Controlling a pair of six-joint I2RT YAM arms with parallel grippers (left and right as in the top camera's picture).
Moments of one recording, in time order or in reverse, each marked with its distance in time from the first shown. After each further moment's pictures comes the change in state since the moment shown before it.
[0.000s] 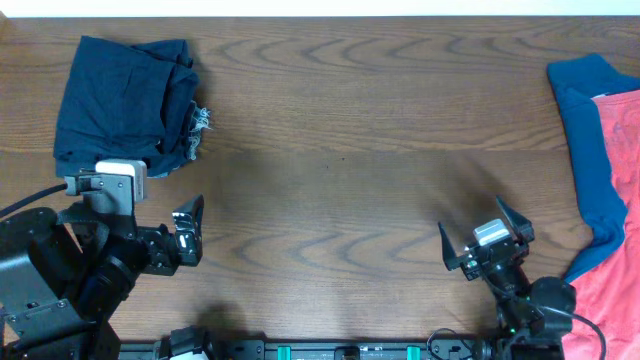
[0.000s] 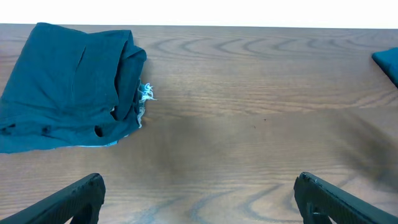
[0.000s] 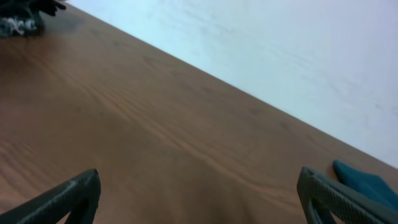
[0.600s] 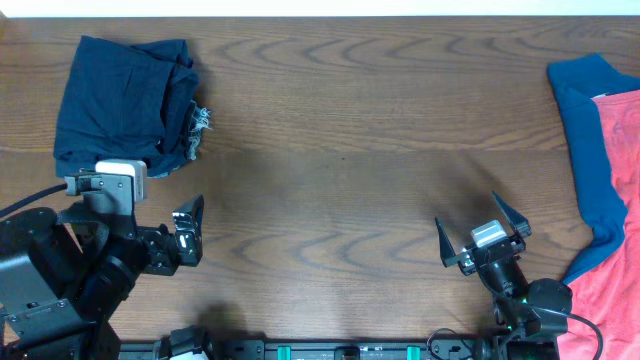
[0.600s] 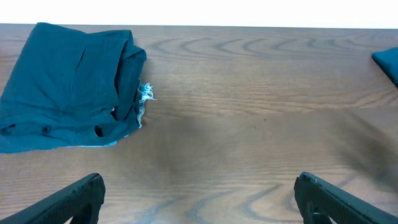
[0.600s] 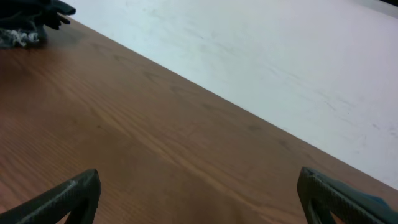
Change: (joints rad) left arm 0.000 0.000 0.000 0.000 0.000 0.000; right arm 0.000 0.000 -0.045 0.104 -0.024 0.001
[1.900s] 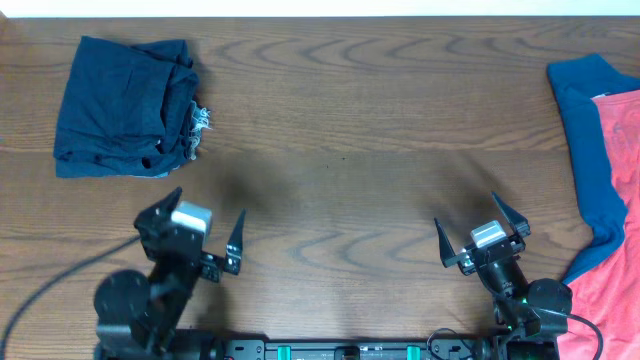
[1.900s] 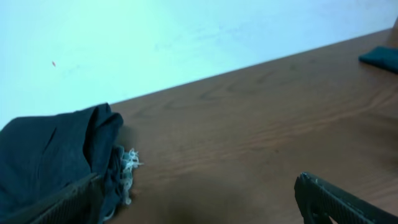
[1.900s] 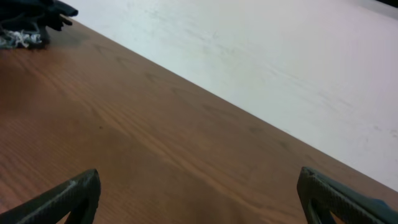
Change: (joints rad) left arm -0.325 -0.529 -0.810 0.713 -0.157 0.018; right arm 0.000 0.000 -0.002 0.005 -0.007 0.000
